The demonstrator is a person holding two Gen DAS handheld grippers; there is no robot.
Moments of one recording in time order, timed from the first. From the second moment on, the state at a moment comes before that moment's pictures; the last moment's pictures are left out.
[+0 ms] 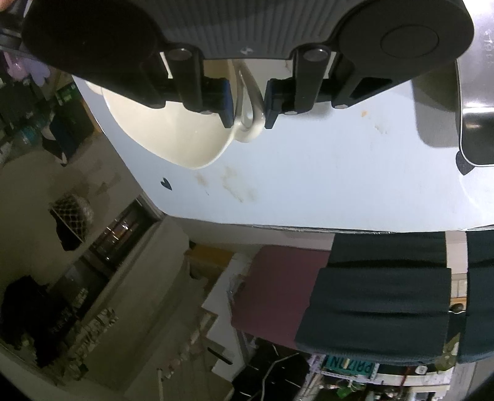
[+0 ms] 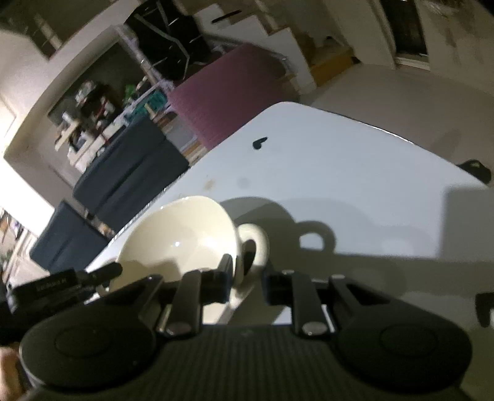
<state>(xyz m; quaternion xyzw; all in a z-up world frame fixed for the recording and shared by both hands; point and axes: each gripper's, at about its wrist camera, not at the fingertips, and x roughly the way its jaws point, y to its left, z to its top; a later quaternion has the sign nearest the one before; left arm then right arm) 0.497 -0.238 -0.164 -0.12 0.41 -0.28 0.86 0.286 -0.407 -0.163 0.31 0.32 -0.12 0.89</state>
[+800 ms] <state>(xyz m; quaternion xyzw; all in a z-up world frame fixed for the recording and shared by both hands) 0.472 -0.223 -0.145 -0.13 0.37 -0.27 0.88 0.289 -0.394 -0.148 0.24 0.29 -0.11 0.92</state>
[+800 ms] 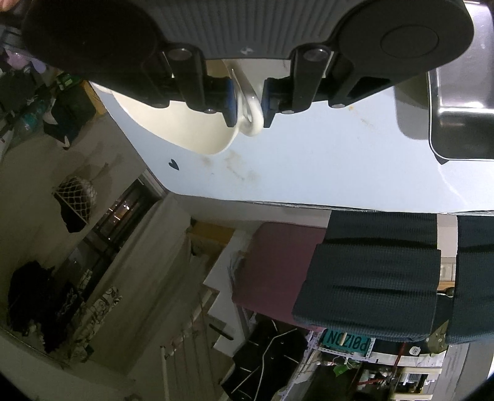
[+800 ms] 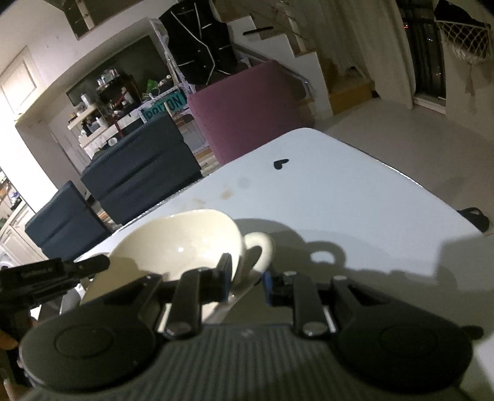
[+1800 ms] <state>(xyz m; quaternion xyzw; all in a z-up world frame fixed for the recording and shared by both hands) 0.488 -0.235 -0.167 -0.15 0.43 -0.25 0.85 0.306 -0.402 -0.164 0.30 0.32 -0.12 0.89</state>
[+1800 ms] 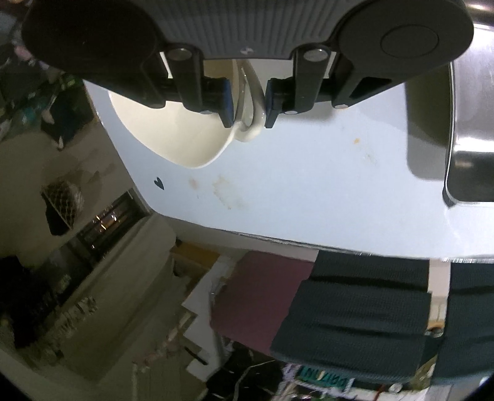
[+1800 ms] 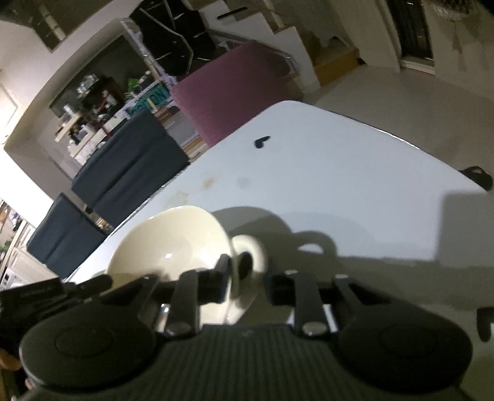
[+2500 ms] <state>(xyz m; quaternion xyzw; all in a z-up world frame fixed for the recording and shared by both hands) 0.444 -0.202 -0.099 -0.15 0.37 -0.25 0.88 0.286 -0.382 -0.119 0.26 0.26 -0.08 0.93</state>
